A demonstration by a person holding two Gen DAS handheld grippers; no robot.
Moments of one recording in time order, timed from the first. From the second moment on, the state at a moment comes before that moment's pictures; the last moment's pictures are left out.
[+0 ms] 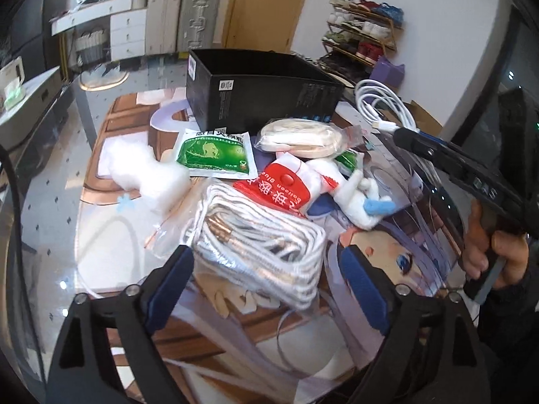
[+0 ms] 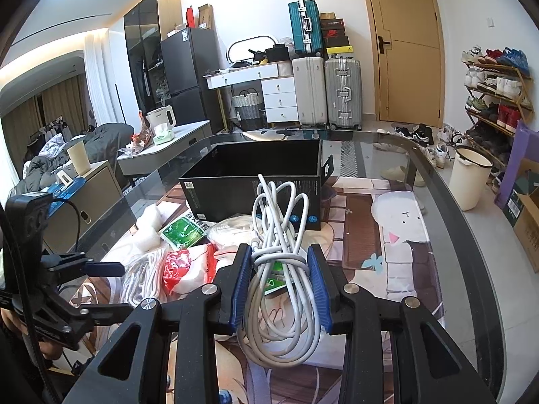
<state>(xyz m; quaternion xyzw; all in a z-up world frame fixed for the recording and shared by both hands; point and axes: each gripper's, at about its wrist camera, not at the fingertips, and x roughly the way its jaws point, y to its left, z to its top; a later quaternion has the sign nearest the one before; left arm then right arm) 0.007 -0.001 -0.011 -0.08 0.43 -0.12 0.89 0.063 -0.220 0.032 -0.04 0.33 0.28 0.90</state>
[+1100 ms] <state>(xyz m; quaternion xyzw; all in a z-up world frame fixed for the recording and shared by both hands) 0.006 0.008 -0.015 -0.04 0.43 -0.05 0.90 0.075 -0.232 0.013 -0.04 0.37 0.23 0.90</state>
